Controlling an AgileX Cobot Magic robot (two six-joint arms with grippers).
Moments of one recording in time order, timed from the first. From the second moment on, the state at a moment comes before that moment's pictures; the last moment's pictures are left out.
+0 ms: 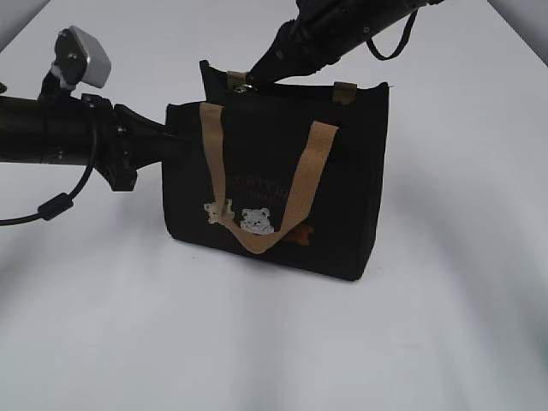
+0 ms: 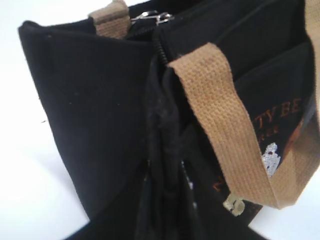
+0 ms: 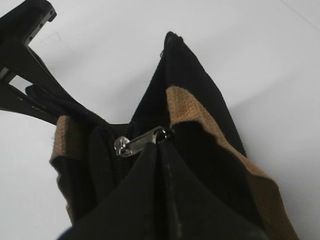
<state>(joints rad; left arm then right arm) -0.13 1.79 -0.90 -1.73 0.77 2.47 0.30 2.10 -1.78 0.92 0.91 -1.06</state>
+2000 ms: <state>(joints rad) -0.13 1.79 -0.90 -1.73 0.76 2.47 0.30 2.14 -1.78 0.90 0.89 -1.01</state>
